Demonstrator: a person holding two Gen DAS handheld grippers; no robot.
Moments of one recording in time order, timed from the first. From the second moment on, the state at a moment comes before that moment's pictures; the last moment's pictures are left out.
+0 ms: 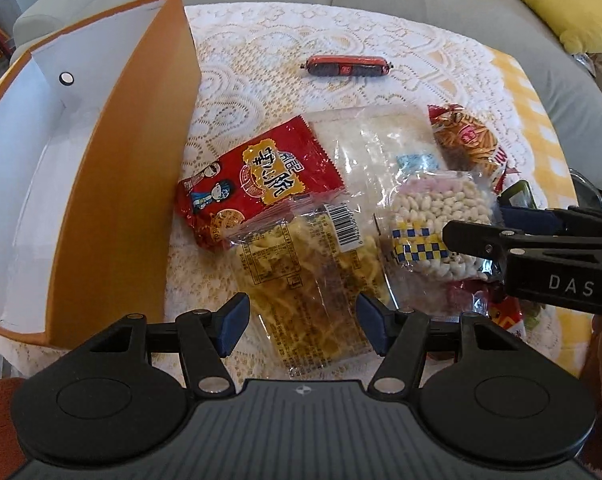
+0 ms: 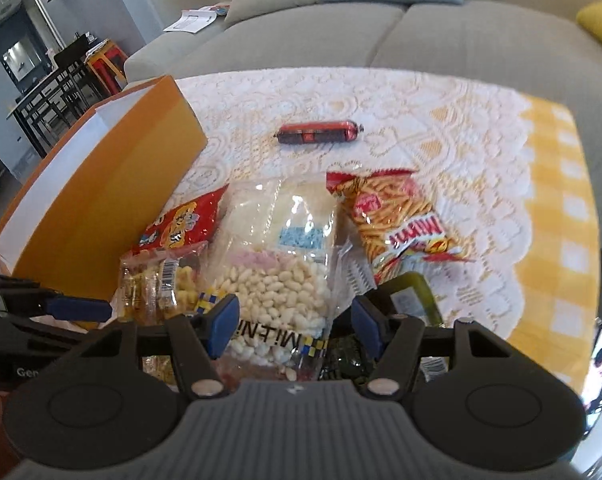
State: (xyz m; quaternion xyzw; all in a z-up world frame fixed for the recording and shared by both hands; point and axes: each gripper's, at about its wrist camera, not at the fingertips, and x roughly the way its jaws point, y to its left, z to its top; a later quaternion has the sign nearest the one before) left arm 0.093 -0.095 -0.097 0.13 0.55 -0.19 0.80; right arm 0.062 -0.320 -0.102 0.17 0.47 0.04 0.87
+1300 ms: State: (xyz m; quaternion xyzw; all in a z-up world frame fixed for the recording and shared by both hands) left arm 0.071 -0.070 -0.080 0.08 0.51 -0.23 0.82; right arm 0.018 -0.309 -0.071 0.16 0.40 0.07 0.90
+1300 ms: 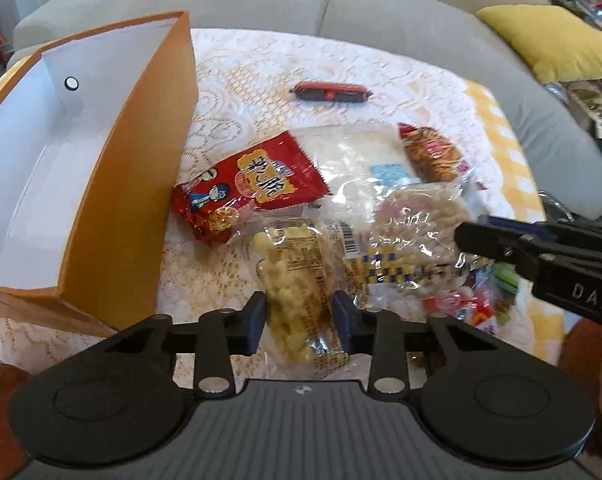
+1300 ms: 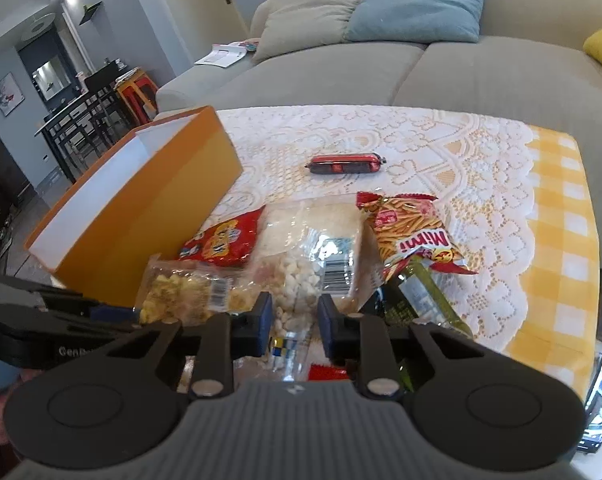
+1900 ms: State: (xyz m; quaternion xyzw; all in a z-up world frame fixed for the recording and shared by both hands) left arm 0.065 -0.088 -0.061 0.04 0.48 -0.27 0.83; right arm 0.028 -0.294 -0.087 0.17 0.43 0.10 0.88
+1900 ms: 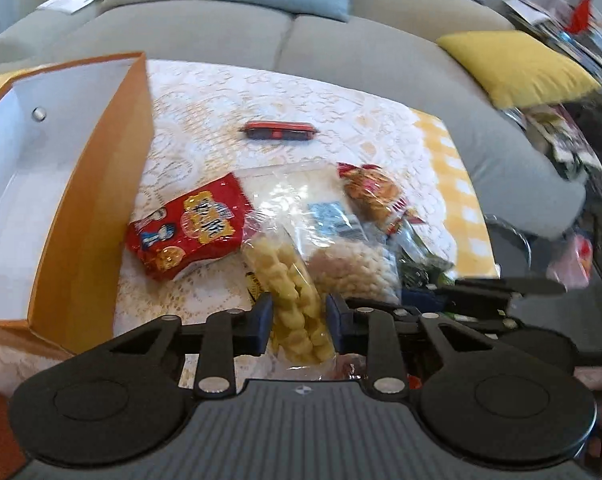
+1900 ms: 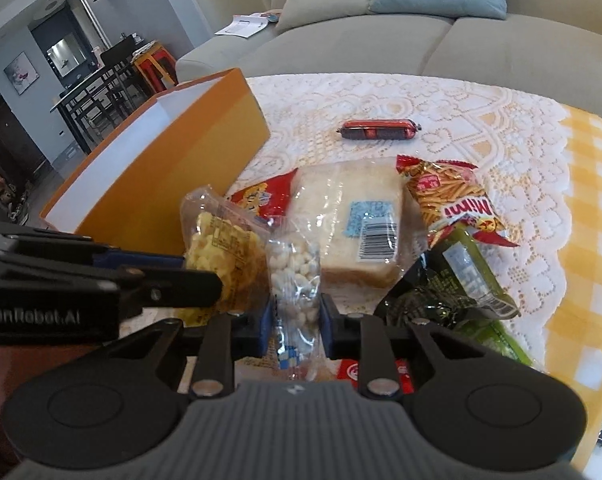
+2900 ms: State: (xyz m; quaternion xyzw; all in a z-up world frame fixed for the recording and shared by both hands) left arm 0.046 -0.136 -0.042 0.11 0.45 -0.25 0.85; right arm 0.025 -0.324 -0.094 0.23 0.46 0.09 0.85
